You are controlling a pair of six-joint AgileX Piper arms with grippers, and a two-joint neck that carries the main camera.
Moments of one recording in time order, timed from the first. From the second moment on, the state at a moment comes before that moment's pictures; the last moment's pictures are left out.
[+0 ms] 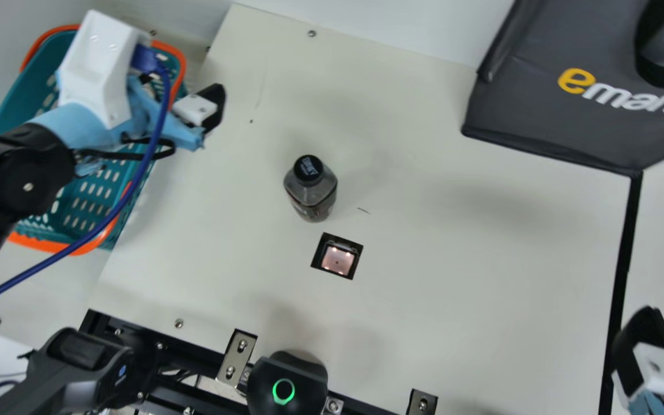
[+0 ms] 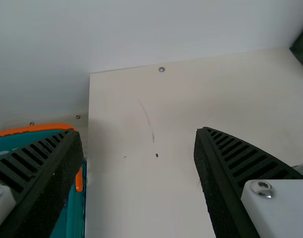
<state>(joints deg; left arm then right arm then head) -0.9 61.8 -50.2 -11.1 28.8 16.1 0.6 42.6 -69.7 -0.8 69.2 -2.2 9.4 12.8</state>
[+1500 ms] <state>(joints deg) -14.5 61.8 -51.7 -4.1 32.3 3.2 0.6 42.6 -69.7 -0.8 69.2 -2.2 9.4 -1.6</state>
